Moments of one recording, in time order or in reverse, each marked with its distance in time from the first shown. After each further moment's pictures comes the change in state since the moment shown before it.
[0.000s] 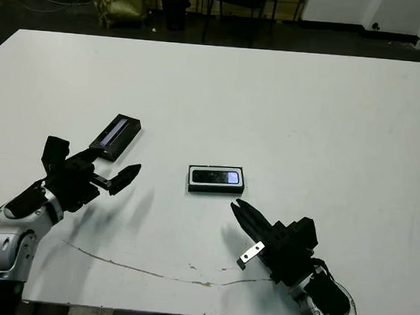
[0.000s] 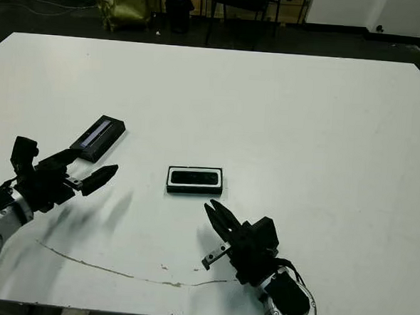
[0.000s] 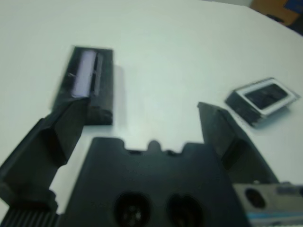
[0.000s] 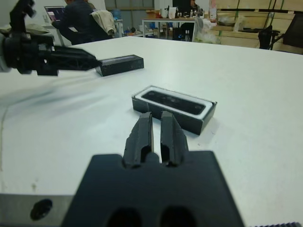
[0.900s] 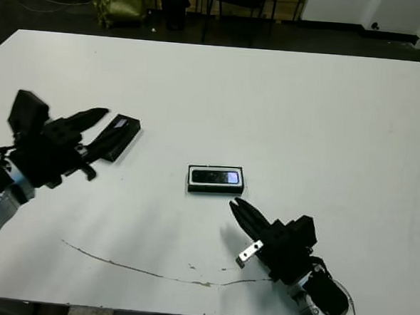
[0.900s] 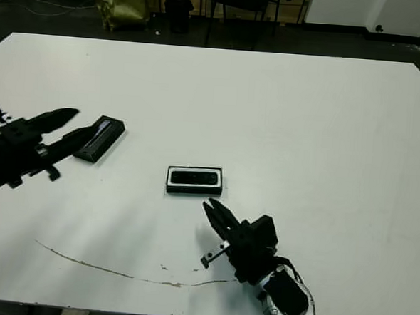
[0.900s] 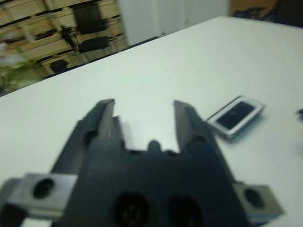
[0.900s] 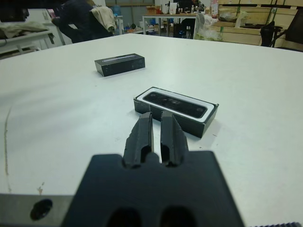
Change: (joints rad) left arm 0.041 0.188 0.110 -0.312 -0.057 0.095 -0.088; right arm -0.004 -0.004 0.000 -0.081 -0.001 0.101 -0.012
